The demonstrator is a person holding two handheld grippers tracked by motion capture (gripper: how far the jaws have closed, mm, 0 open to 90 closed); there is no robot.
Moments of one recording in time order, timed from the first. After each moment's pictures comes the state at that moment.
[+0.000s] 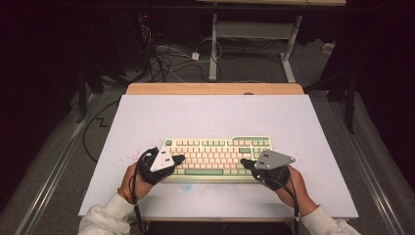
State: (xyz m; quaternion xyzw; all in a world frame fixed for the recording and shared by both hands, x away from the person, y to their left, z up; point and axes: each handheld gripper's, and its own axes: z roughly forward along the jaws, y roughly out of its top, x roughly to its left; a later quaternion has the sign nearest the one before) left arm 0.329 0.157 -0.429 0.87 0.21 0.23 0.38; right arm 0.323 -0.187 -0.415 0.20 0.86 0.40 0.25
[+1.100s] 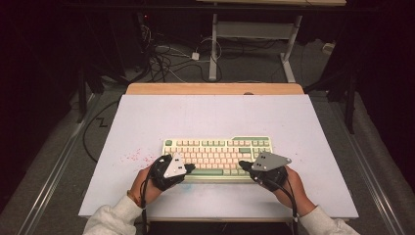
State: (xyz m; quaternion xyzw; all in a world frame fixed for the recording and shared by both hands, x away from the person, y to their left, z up) left arm 0.328 0.129 -0.448 0.90 0.17 0.19 0.36; right arm 0.323 -0.183 -0.421 0.20 0.87 0.39 0.24
